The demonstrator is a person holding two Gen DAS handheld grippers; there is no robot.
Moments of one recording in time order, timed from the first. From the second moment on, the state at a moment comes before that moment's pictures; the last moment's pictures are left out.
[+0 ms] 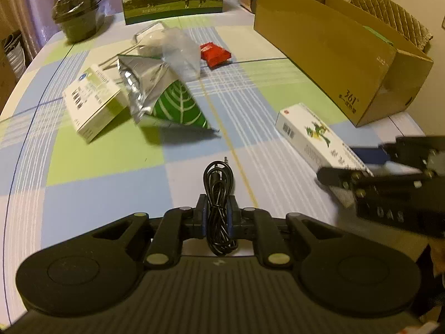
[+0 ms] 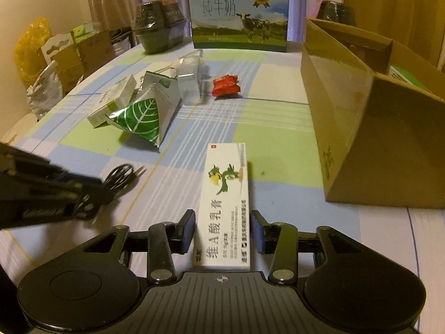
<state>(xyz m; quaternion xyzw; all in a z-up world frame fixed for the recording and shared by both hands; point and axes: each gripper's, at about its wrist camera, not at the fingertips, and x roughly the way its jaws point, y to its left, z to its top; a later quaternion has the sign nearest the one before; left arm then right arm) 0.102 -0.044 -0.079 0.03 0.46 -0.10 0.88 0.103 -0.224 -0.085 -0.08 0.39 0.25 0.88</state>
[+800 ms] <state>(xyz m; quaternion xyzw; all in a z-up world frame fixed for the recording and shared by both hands) 0.093 -0.037 -0.075 0.03 0.45 -0.10 0.89 0.115 -0.217 -0.089 -0.09 0.40 0.23 0.88</state>
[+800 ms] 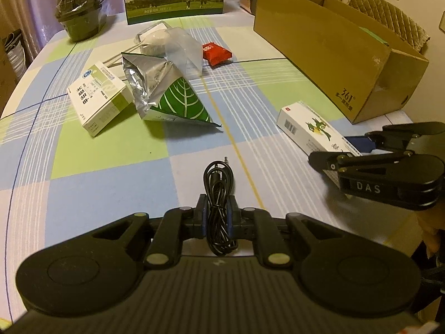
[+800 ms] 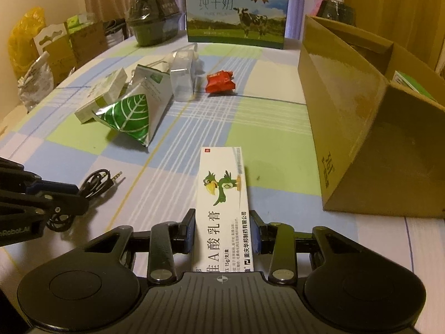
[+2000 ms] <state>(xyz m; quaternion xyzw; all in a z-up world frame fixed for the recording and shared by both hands) 0.153 -0.181 0.046 0.03 0.34 -0.23 0.91 0.172 -0.357 0.067 -0.03 0.28 0.12 0.95</state>
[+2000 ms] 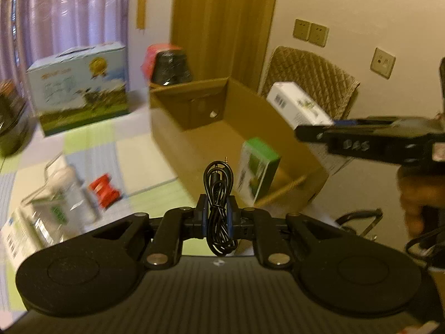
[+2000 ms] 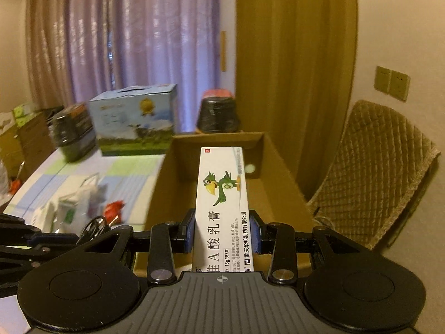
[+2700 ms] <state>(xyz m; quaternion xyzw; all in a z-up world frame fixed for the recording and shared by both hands) 0.216 -0.237 0.046 0.01 0.33 -0.24 0.91 0.219 -0.398 0.054 0.01 0.29 0.10 0.95</state>
